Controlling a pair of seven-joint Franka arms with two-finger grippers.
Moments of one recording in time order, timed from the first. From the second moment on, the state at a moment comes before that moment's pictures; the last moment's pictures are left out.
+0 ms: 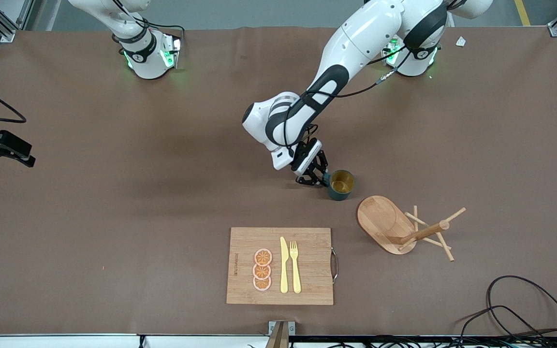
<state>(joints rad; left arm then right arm) -0.71 0.92 -0.31 -1.44 1.04 1.65 -2.27 -0.06 0.13 0.02 -1.41 -0.02 1.64 -0.03</state>
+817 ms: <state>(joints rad) -0.65 0.79 -0.32 -1.23 0.77 1.70 -1.95 -0.07 0.13 0.02 -1.37 -0.02 1.54 -0.04</state>
